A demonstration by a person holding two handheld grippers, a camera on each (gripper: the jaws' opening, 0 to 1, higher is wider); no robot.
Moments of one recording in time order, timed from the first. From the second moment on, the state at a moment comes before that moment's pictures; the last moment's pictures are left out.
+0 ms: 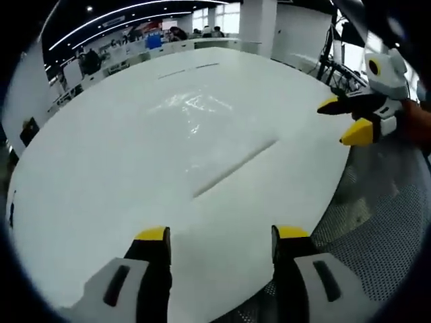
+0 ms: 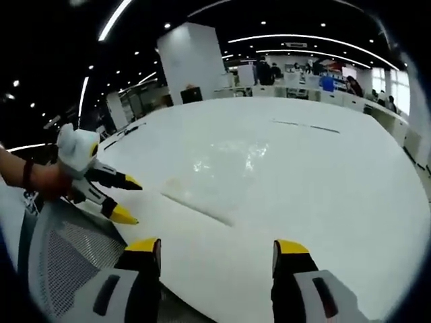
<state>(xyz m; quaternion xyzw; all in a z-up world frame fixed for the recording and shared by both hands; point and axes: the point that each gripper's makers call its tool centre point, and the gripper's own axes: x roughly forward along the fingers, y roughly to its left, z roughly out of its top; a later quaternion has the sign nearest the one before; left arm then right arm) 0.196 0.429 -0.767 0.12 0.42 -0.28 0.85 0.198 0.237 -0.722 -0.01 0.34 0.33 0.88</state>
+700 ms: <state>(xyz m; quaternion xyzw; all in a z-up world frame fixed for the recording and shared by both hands) 0.197 0.425 -0.760 0.11 0.42 -0.28 0.86 0.199 0.236 -0.721 0.00 0.34 0.32 0.88</state>
